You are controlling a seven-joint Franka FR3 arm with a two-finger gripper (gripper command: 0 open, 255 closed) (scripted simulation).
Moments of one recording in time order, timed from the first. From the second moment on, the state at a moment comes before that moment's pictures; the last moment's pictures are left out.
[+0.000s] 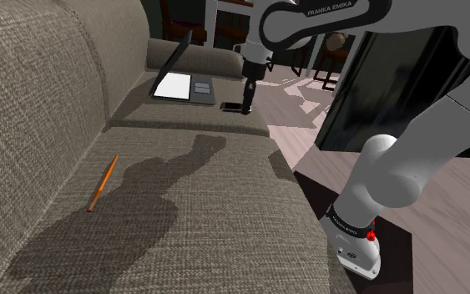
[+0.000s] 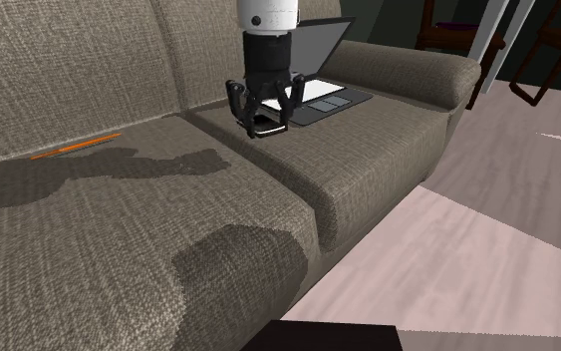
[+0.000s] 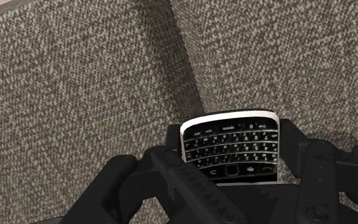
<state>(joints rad) 0.19 -0.34 -0.16 -2.29 -0.03 1.97 -0.49</state>
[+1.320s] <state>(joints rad) 0.39 -0.22 0.17 -2.17 0.06 1.97 -0.01</state>
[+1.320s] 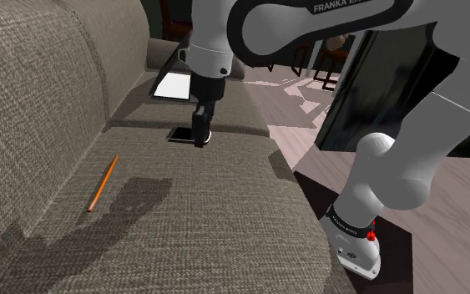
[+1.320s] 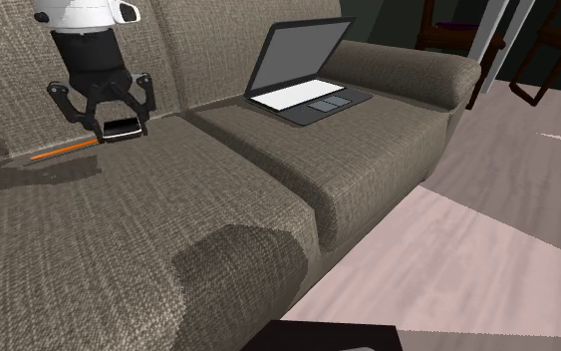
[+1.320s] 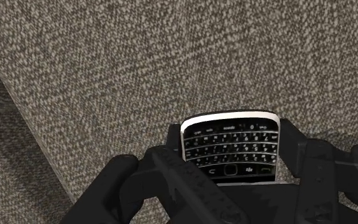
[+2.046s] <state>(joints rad) 0.49 0.01 0.32 -1.90 0.01 1.93 0.27</state>
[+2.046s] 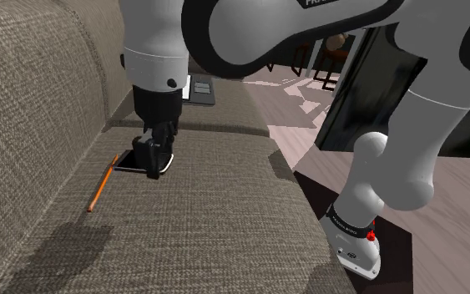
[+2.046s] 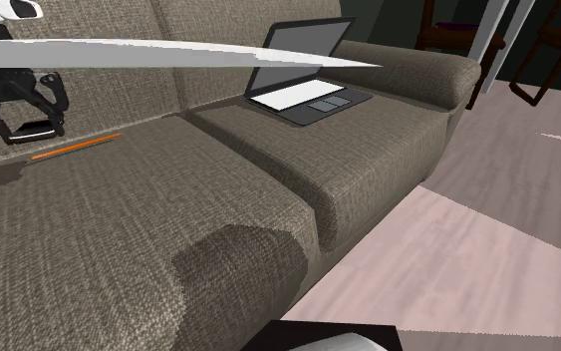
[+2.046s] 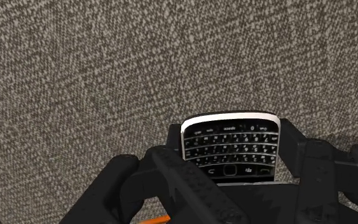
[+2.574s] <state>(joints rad) 0.59 0.22 0.38 -1.67 -0.08 1.90 0.44</state>
